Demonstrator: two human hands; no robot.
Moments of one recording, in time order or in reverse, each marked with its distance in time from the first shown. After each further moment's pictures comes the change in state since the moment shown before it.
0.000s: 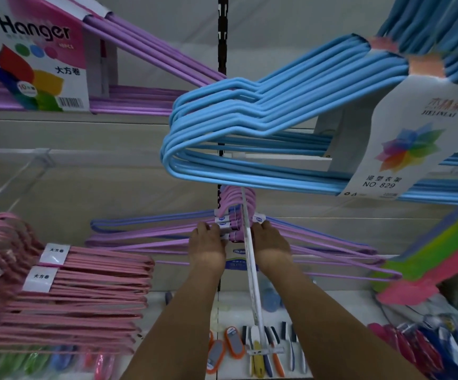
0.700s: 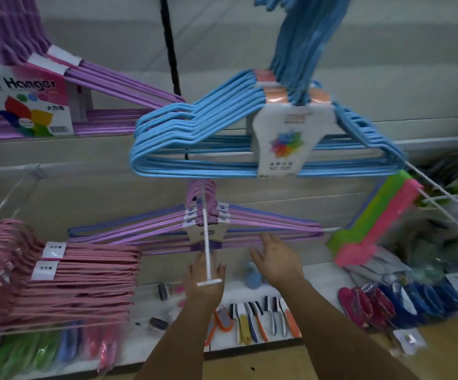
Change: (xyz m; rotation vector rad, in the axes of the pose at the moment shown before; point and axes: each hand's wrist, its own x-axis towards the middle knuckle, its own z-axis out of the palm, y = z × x) left_hand -0.136 0.035 0.011 -0.121 -0.161 0.007; right_hand -0.138 0.071 -0.035 0.054 0.098 0.048
